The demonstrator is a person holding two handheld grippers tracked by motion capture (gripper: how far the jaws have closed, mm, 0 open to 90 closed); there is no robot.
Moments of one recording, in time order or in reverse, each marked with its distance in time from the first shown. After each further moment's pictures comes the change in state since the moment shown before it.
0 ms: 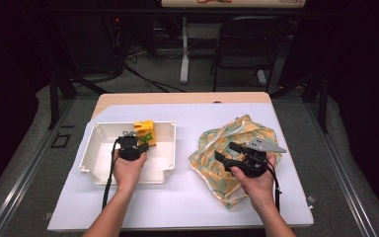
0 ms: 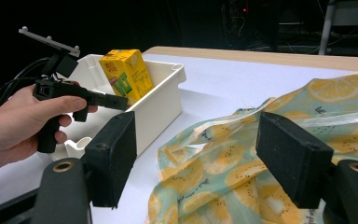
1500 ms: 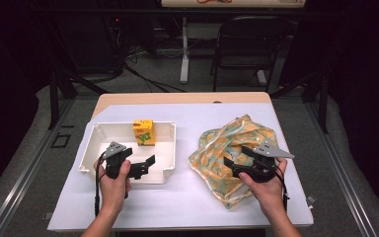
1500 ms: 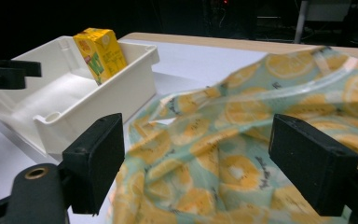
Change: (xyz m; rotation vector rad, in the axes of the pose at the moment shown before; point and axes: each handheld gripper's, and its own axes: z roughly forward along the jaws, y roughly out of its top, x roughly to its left) left arm -0.010 -0.034 -0.082 -0.210 -0.267 0.133; right arm -0.015 -0.014 -0.020 0.040 -0.083 -0.031
